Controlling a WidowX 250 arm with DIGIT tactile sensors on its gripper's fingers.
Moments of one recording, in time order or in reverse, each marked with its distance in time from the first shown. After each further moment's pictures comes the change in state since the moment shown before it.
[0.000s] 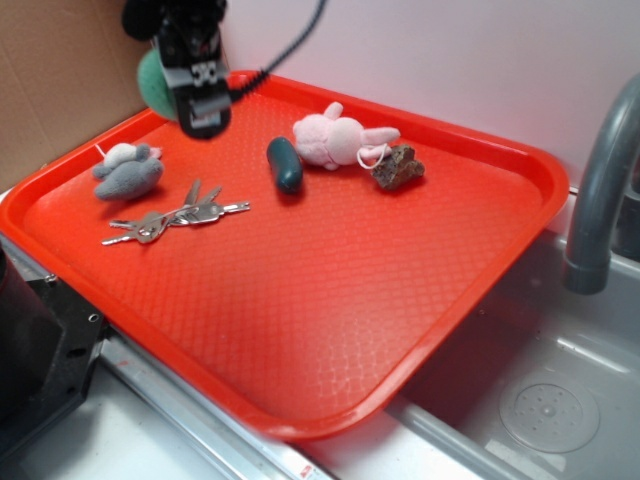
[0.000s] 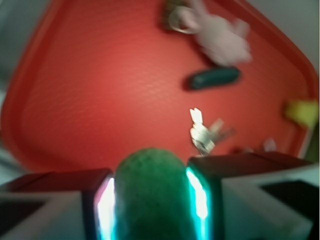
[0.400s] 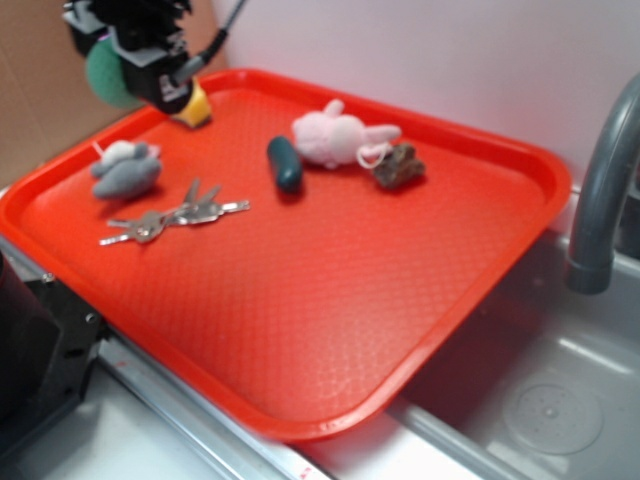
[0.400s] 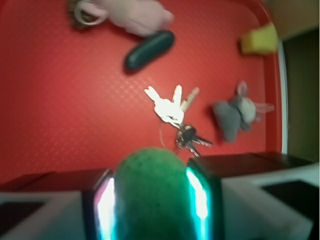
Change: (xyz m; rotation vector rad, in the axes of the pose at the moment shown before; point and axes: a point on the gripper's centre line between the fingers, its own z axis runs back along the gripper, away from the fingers) arm -0.023 0.035 -0.010 -0.041 -0.016 0.394
